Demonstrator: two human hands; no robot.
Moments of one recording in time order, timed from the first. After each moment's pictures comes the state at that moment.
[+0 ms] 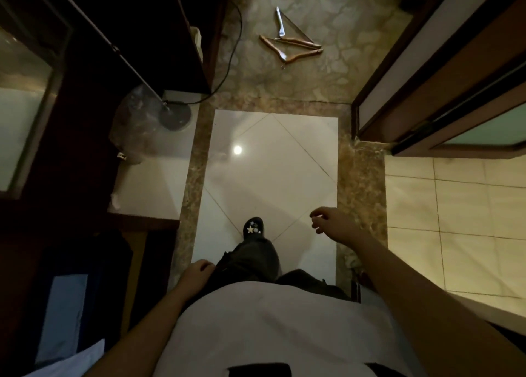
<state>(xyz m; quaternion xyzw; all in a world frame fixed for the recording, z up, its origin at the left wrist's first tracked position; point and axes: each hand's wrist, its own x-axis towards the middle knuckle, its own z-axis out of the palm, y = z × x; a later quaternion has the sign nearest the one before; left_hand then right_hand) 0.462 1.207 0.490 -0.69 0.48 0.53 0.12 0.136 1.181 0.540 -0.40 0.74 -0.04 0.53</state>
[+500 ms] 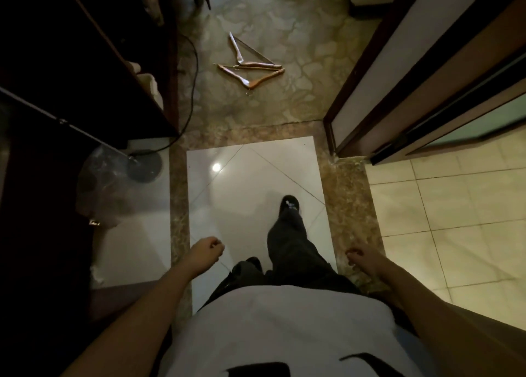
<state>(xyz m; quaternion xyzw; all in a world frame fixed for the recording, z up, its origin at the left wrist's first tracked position) 0.368 0.953 0.511 -0.60 0.57 0.55 0.14 0.044 1.115 0.534 -0.24 0.82 -0.01 0.52</state>
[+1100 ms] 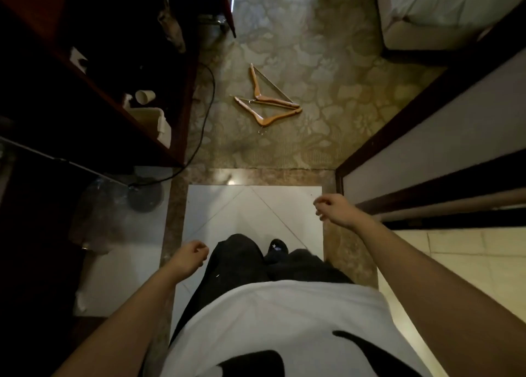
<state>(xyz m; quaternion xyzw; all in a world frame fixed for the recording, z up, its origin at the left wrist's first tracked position) 0.236 0.750 0.523 -0.68 0.50 0.53 0.11 -0.104 0.760 0.559 -0.38 0.75 -0.08 0.54</state>
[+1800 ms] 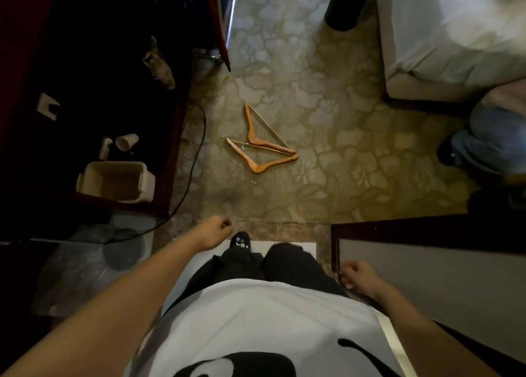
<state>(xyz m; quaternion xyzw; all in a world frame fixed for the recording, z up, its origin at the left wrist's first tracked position) 0.081 0.404 0.534 -0.57 0.63 0.50 0.17 -0.225 0.584 0.509 -0.25 0.78 0.03 0.57</state>
